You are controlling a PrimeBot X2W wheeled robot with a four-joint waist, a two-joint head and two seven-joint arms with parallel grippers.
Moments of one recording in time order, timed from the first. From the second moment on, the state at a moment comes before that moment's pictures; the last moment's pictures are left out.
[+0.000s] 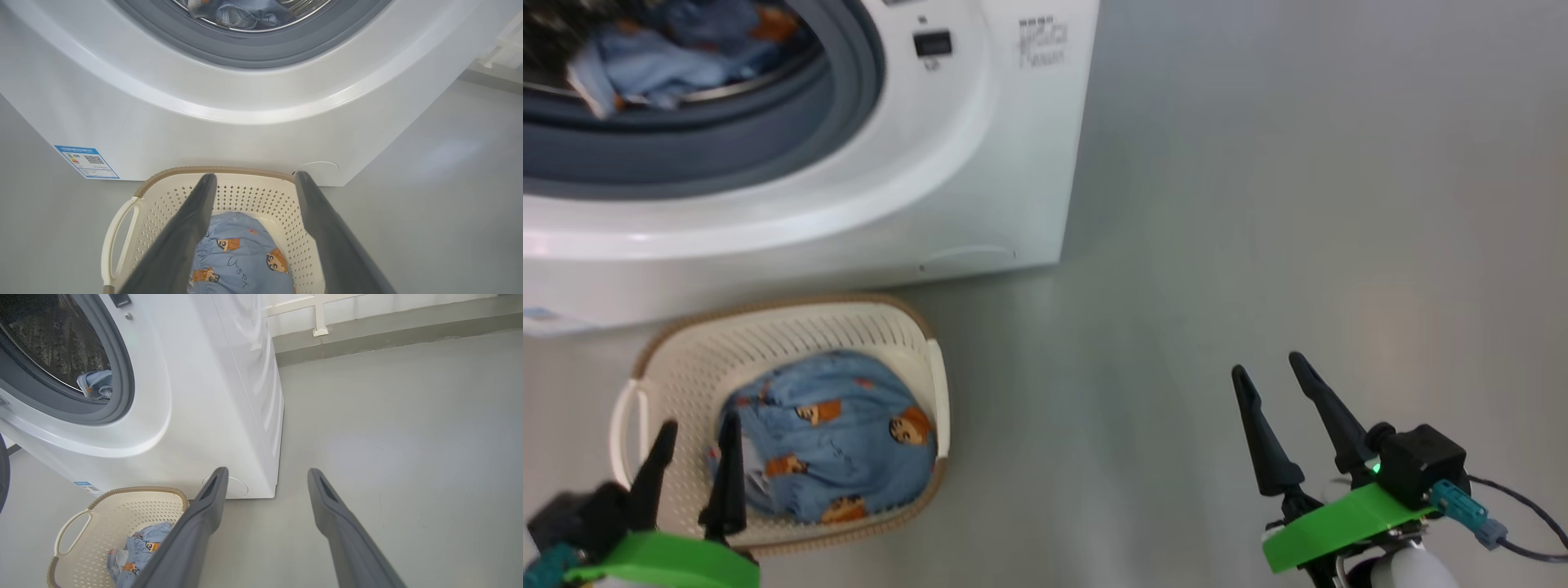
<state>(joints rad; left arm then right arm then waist) -0.09 0.22 -0.05 0.27 -0.47 -0.13 -0.26 -0.11 -0.05 0.11 0.15 0.25 0.13 -0.25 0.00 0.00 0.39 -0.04</state>
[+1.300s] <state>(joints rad) -0.61 0.53 -0.51 0.70 -0.87 -0.13 -0.26 -0.23 -0.05 0.18 0.01 0.25 0.13 -0.25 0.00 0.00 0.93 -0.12</state>
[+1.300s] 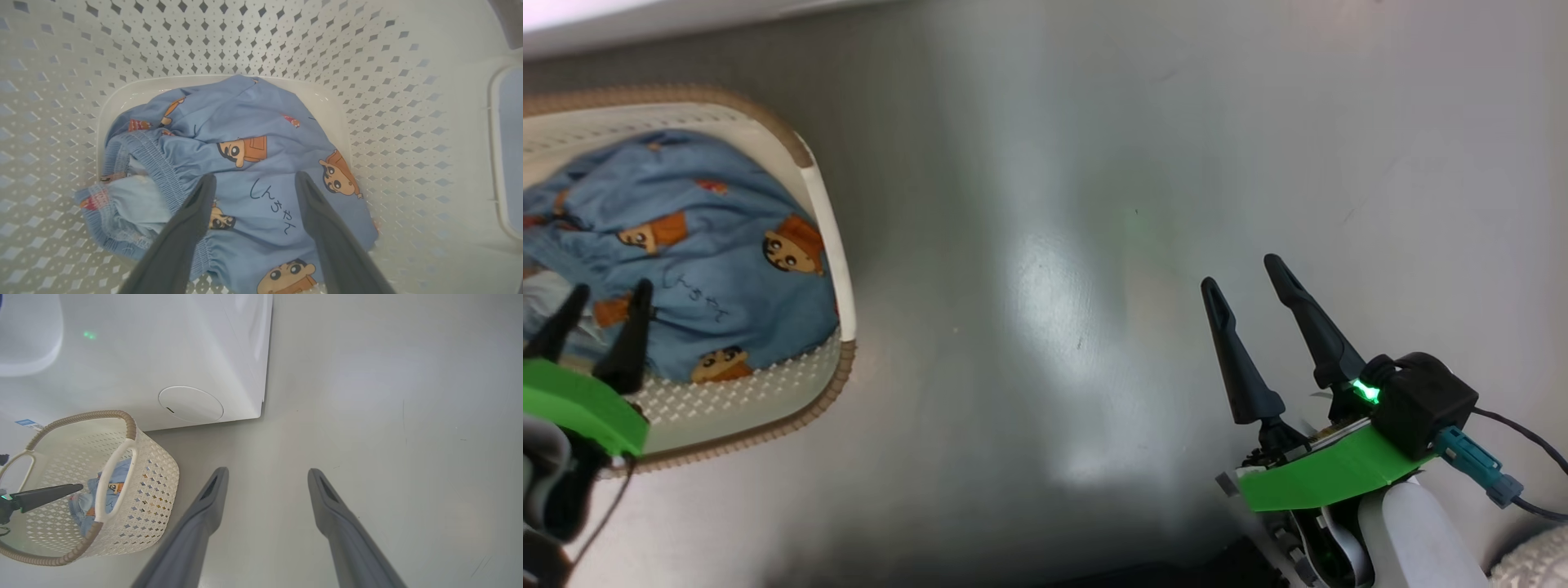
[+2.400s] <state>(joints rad) -0.96 0.71 -1.00 0.84 -1.13 -0.13 -0.22 -0.23 -0.05 0.22 -0.02 0.32 0.13 -0.25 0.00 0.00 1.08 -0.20</state>
